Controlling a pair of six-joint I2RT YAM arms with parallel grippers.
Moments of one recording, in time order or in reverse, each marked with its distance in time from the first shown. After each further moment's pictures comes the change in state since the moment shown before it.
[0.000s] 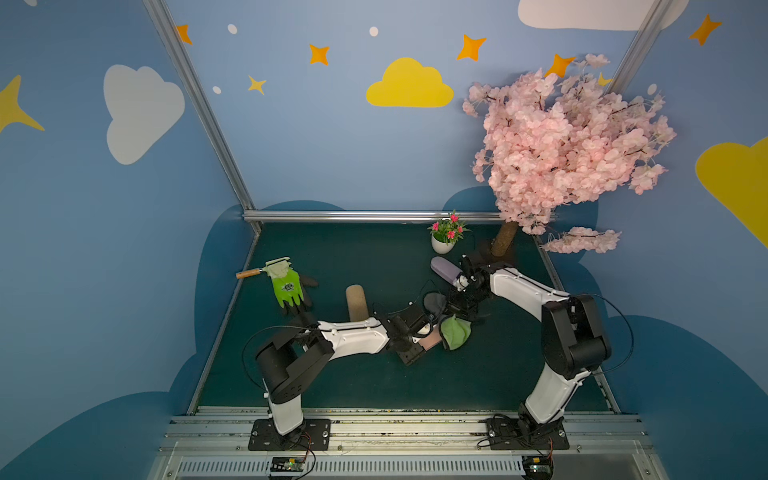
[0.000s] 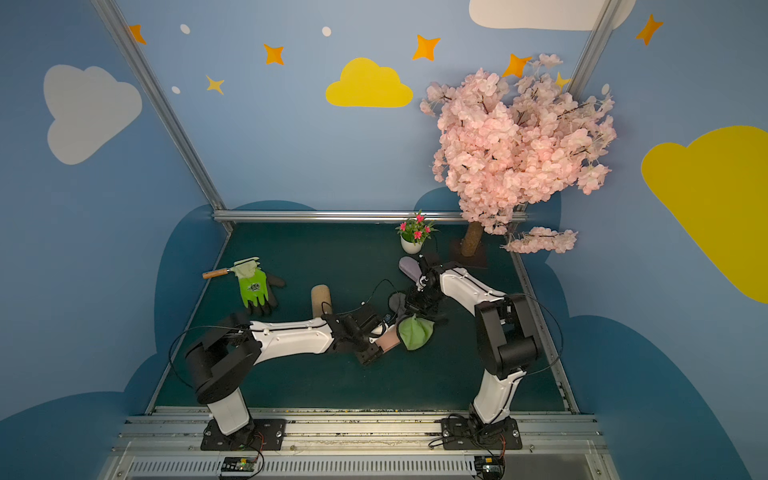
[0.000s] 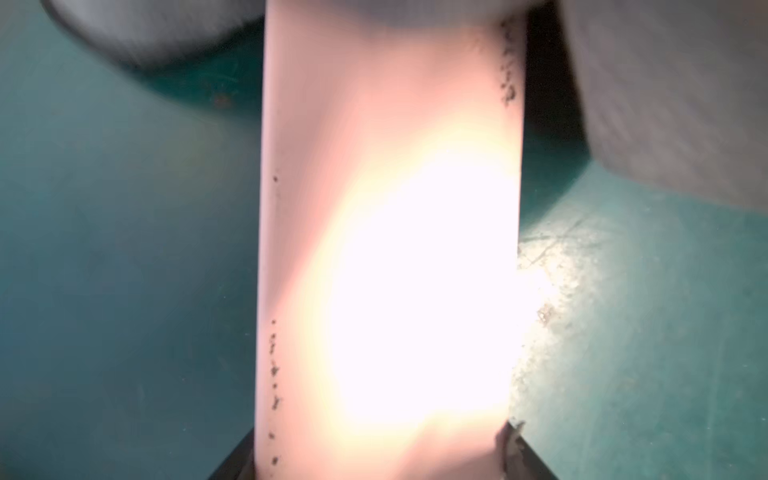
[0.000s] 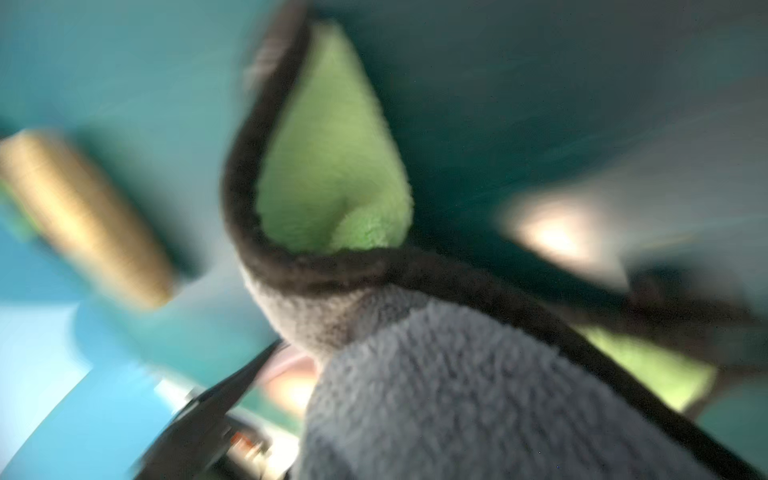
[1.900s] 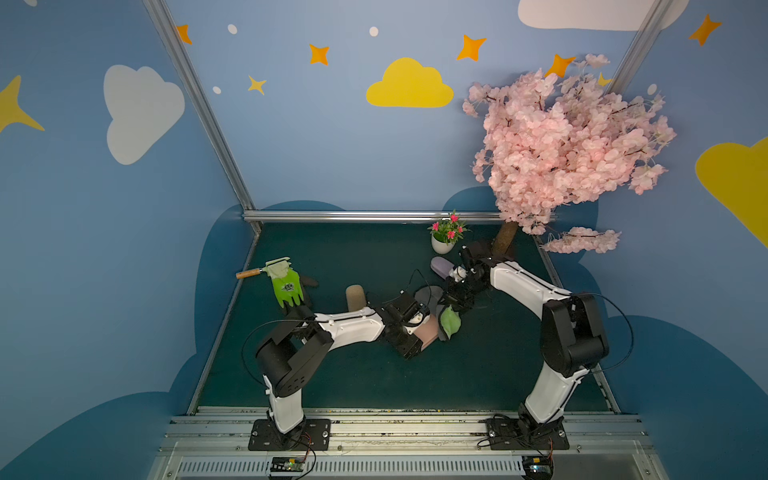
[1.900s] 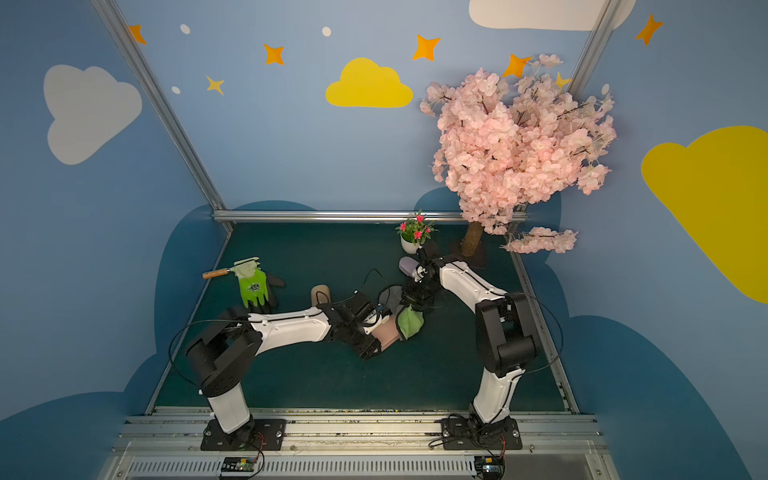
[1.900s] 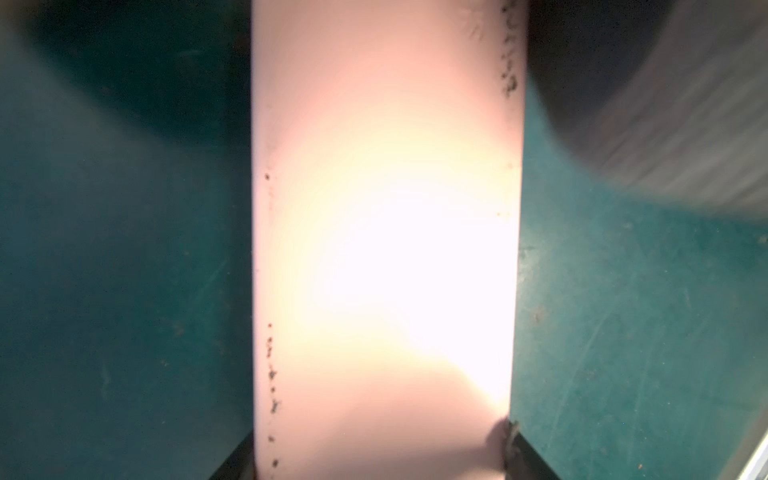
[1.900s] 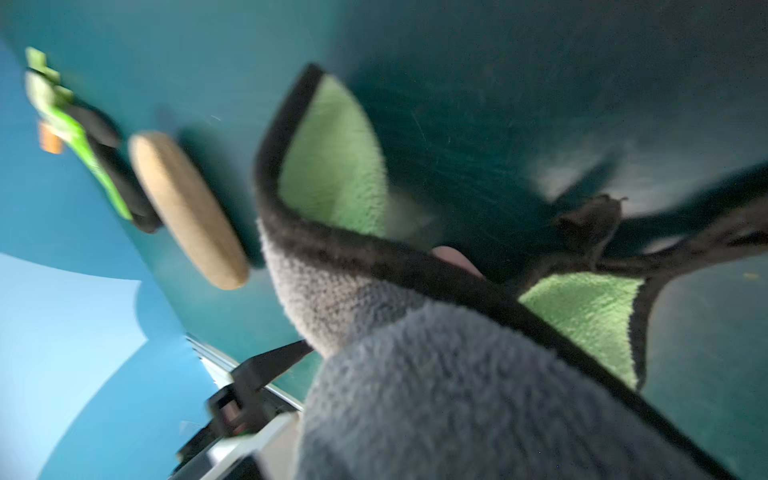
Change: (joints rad) left arm 0.098 0.024 0.042 -0.069 0.194 -0.107; right arm -0.032 0.067 0.084 -0.032 -0.004 -0.034
